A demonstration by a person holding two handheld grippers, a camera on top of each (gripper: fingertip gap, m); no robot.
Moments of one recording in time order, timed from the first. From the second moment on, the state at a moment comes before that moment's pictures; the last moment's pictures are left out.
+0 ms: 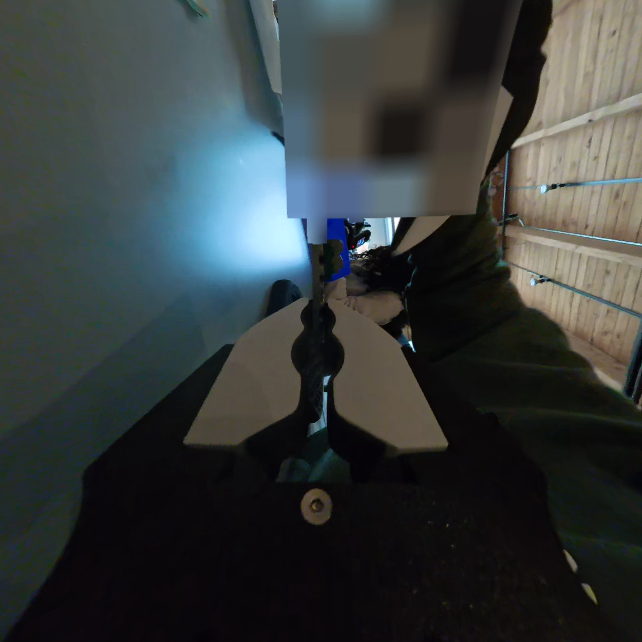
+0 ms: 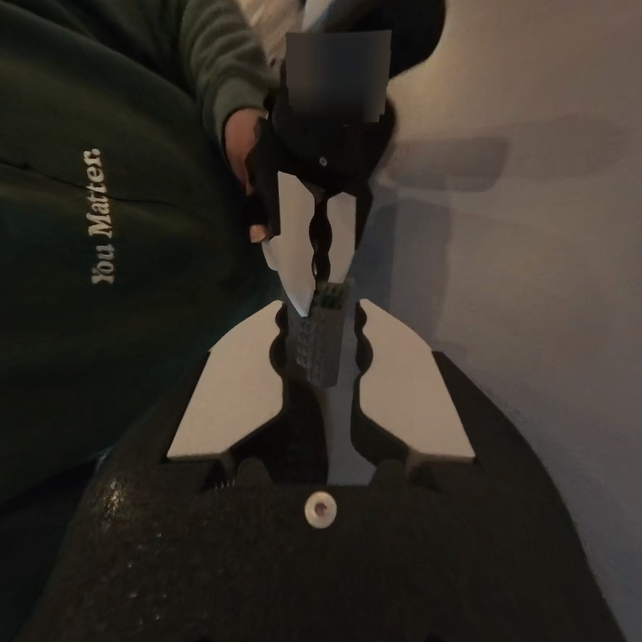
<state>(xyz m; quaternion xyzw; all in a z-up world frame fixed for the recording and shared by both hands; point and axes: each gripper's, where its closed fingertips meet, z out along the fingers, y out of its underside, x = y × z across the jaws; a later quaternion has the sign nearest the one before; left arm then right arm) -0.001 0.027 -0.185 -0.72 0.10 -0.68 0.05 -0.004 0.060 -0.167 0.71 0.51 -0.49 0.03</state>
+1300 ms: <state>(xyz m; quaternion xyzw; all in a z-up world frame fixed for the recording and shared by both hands) -0.021 0.011 -0.178 -0.72 0.19 -0.67 0.07 -0.021 0.035 -0.176 0.63 0.58 -0.51 0.11</state>
